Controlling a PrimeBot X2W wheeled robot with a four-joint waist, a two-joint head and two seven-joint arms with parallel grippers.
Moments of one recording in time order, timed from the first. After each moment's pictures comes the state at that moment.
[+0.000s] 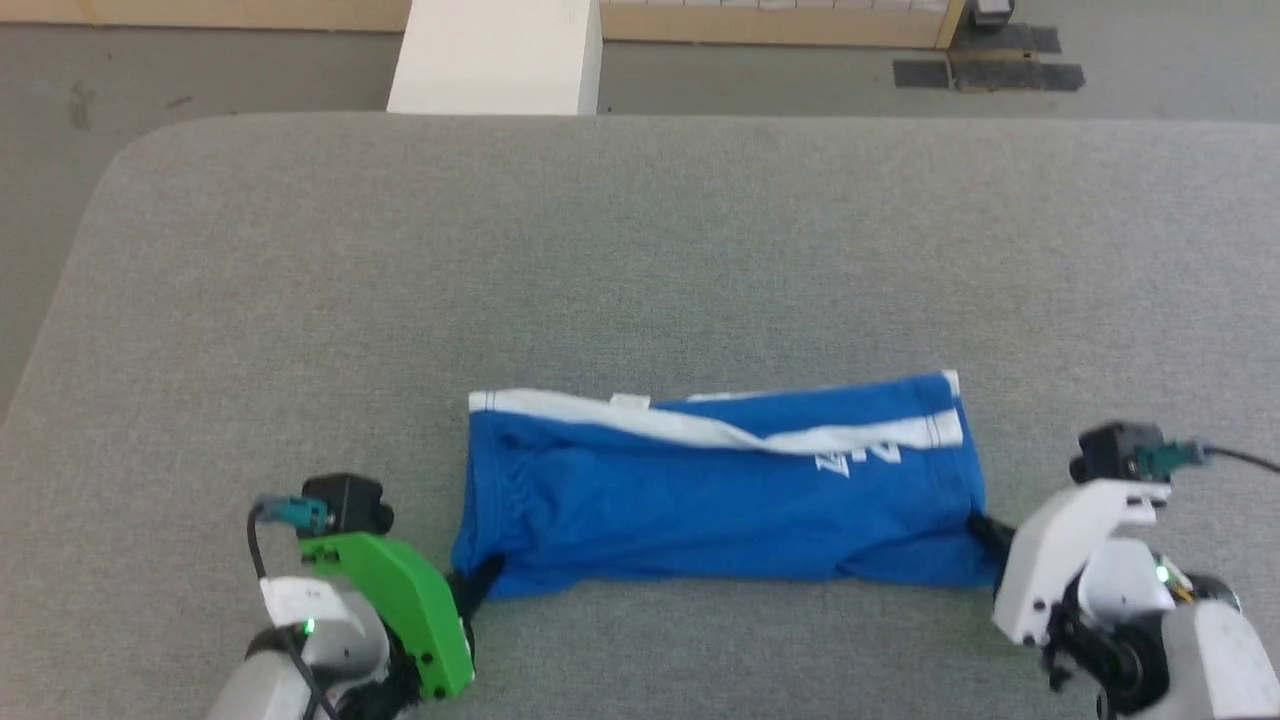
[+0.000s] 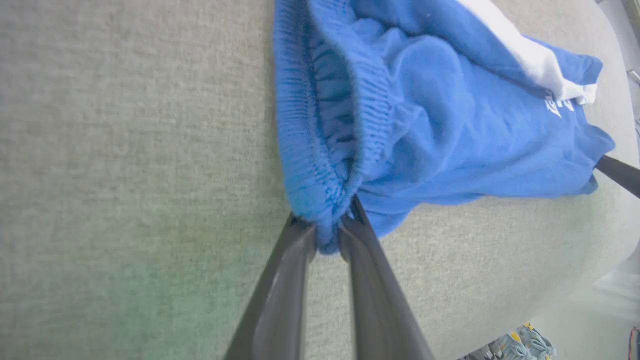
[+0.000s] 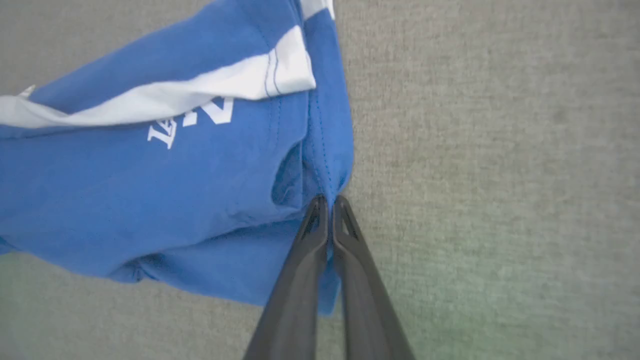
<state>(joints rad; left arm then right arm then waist) -0.11 0.29 -0.27 0.09 -0.78 0.03 0.55 -0.18 -0.05 -0.14 0.23 0.31 0.13 0.66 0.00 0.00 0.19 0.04</state>
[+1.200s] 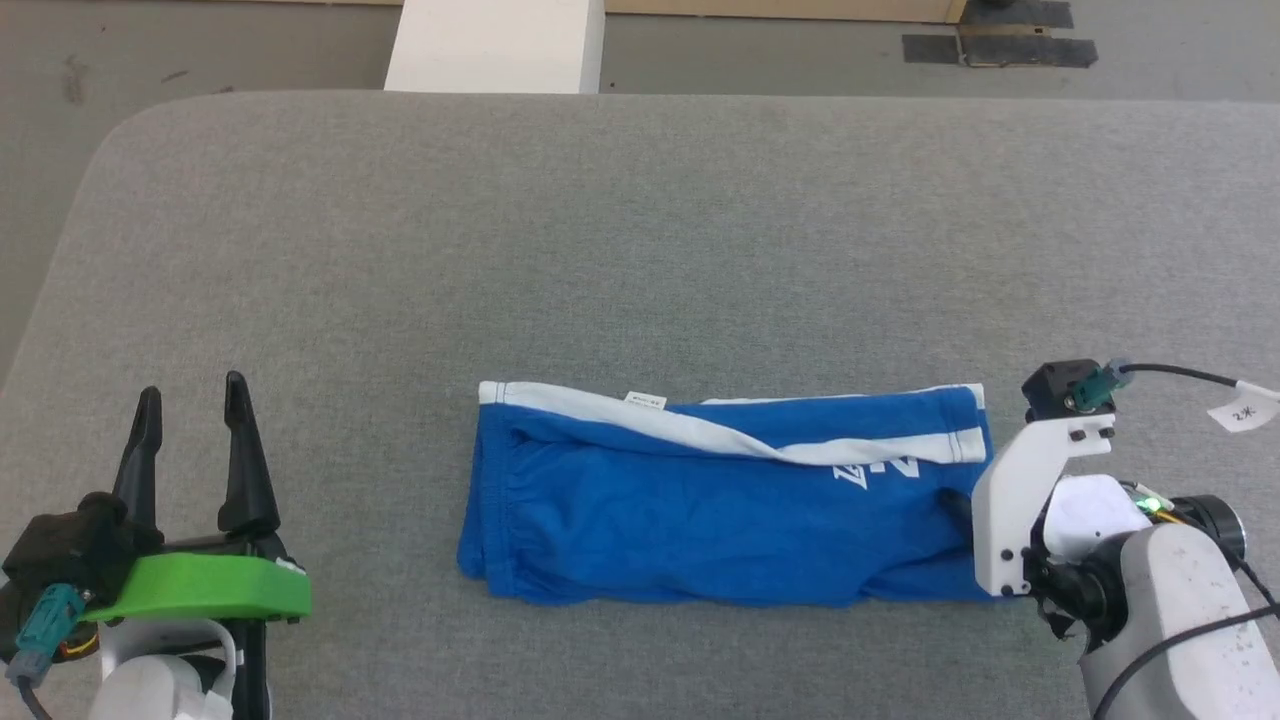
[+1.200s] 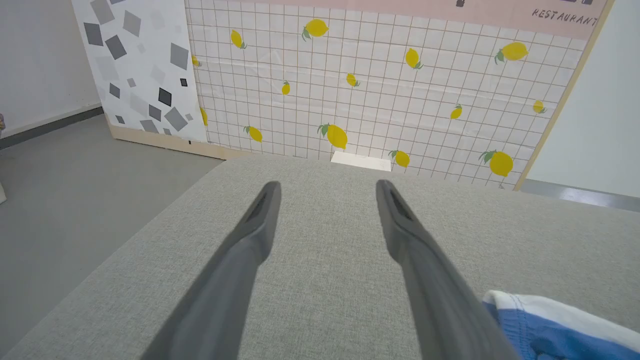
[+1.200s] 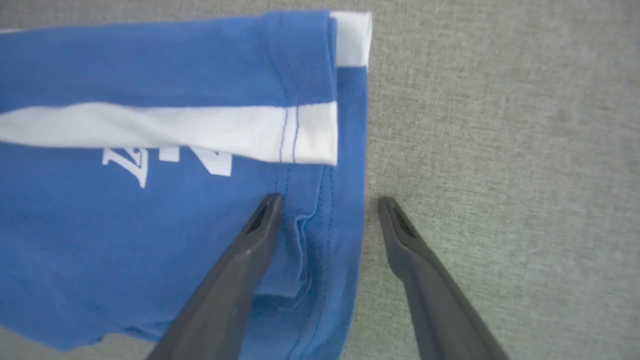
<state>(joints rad) -0.06 0.22 0.08 0.01 -0.34 -0.01 -0.25 -0.28 -0.05 -0.06 0.23 0.11 0.13 0.86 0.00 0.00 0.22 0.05</state>
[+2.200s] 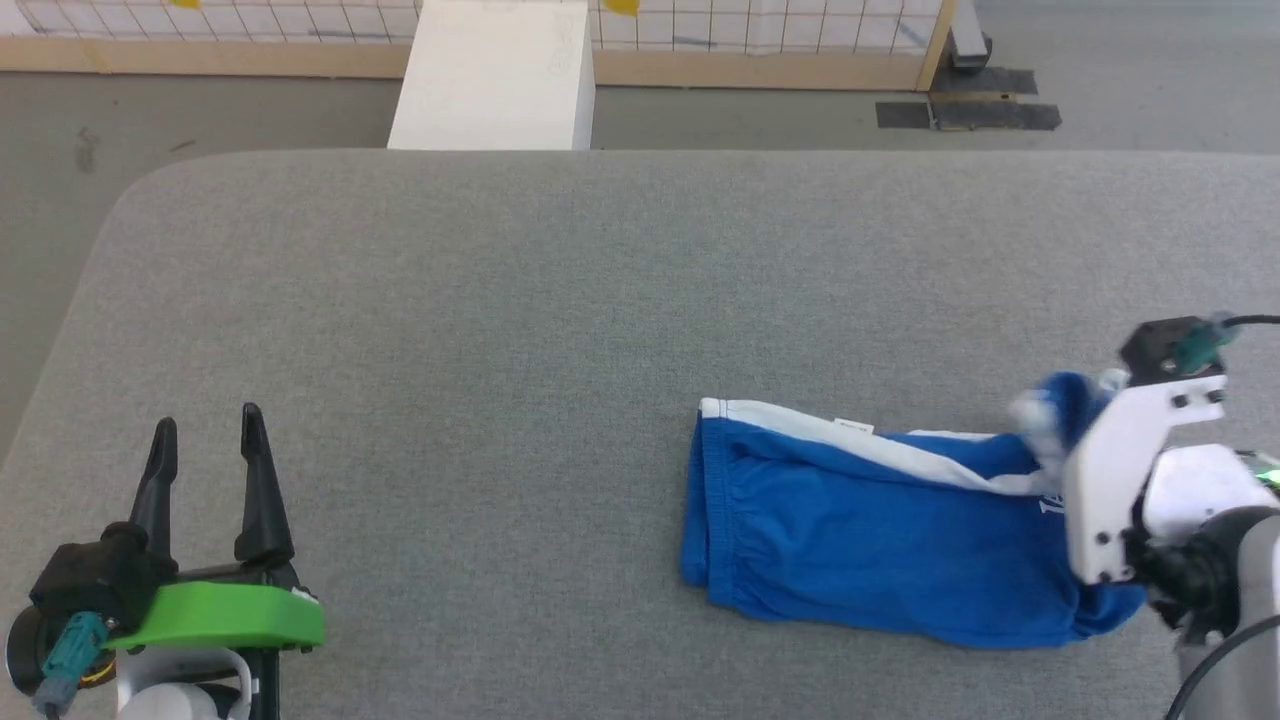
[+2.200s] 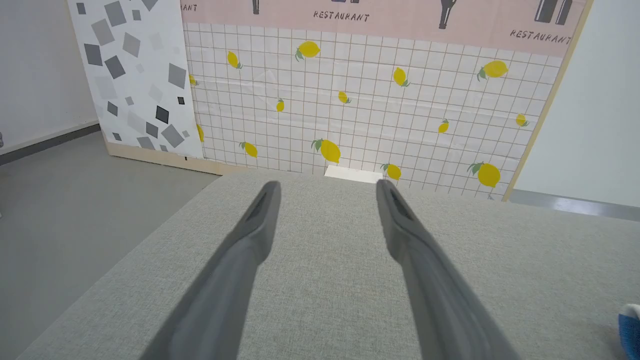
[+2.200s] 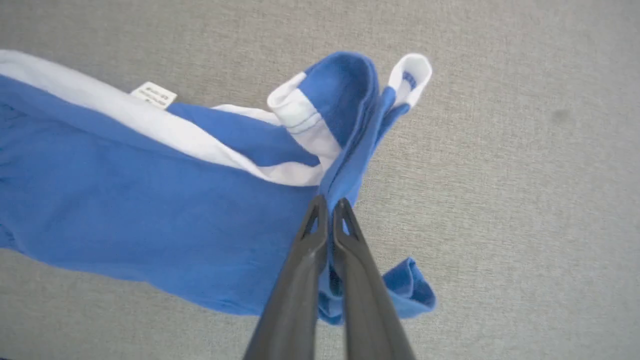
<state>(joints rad) -0.04 0.11 0.18 0.02 -0.21 -0.10 -0.25 -0.24 -0.14 -0.12 -0.07 0.06 0.13 1.11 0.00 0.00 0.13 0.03</state>
